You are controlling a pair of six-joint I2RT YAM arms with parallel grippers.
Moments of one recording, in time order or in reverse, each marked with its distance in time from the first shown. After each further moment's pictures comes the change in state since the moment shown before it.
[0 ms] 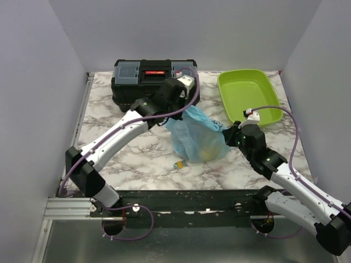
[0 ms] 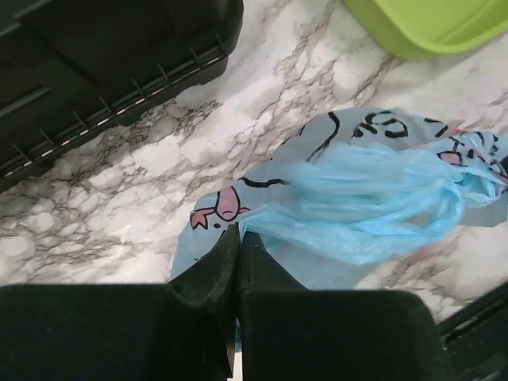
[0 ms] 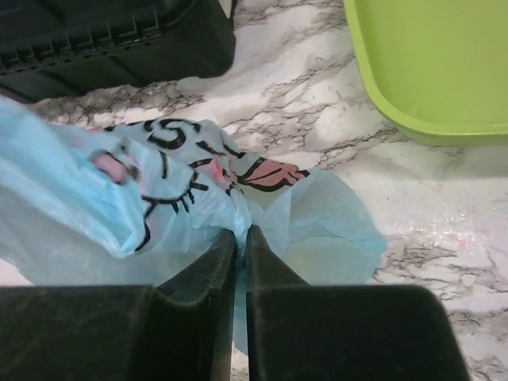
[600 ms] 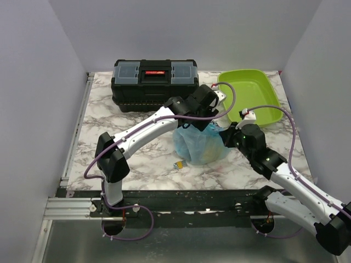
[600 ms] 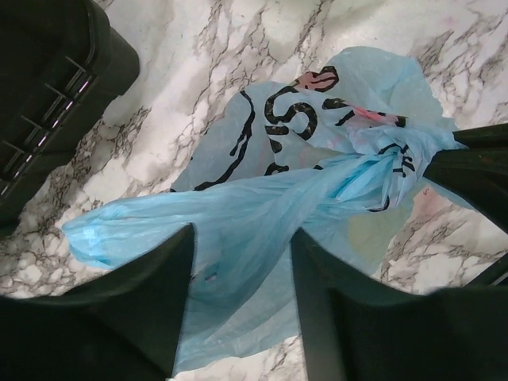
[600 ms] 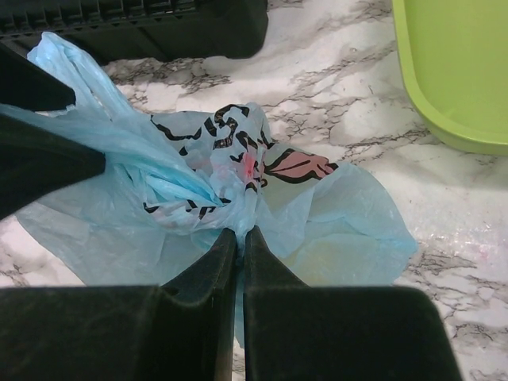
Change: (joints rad) left arm -0.109 0.245 0.224 -0.117 0.061 0.122; right arm 0.000 0.002 0.000 0.010 -0.089 -0.048
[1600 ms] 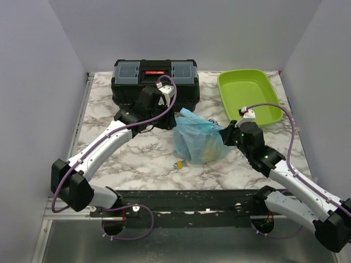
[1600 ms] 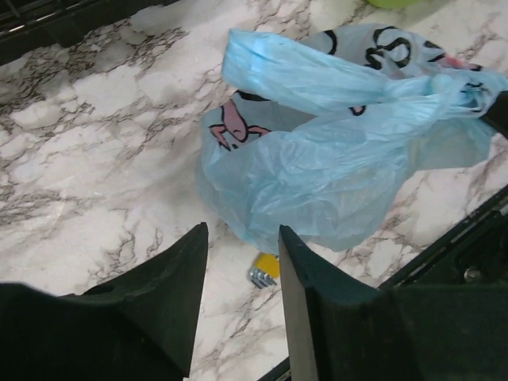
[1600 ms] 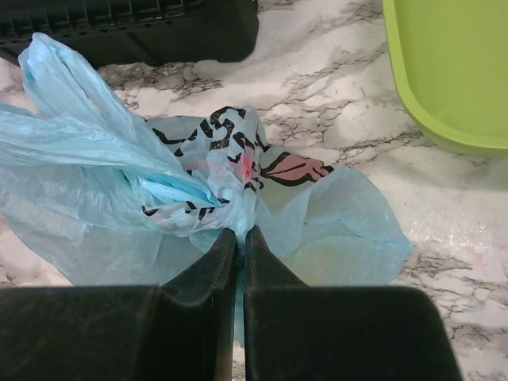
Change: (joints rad) left arm 0.325 -0.478 -0.598 0.270 0.290 -0.238; right arm 0.000 0.037 0.023 0.000 0.026 0.010
